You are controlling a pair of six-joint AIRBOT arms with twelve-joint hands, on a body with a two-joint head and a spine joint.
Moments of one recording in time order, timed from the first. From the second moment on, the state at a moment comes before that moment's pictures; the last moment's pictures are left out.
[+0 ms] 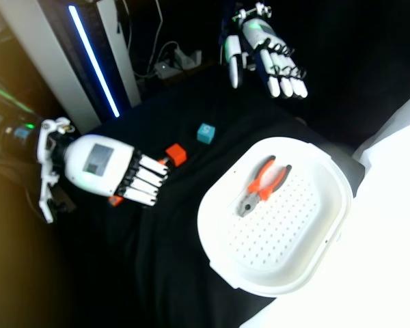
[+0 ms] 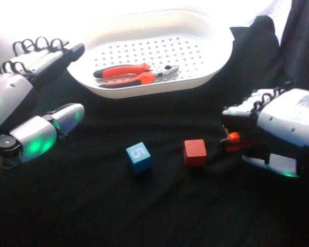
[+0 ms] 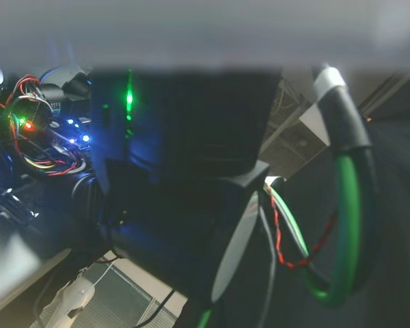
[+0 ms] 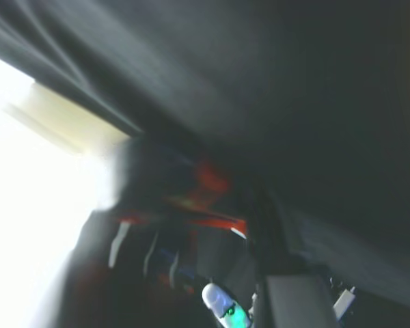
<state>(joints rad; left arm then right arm) 1.10 -0.89 0.87 -0.39 -1.26 1.16 -0.94 -1.00 0.98 0.14 0.75 -1.03</state>
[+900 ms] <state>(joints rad) 1.18 -0.90 0.84 -0.40 -1.30 1.13 -0.44 -1.21 1.27 0.03 0.50 -1.10</state>
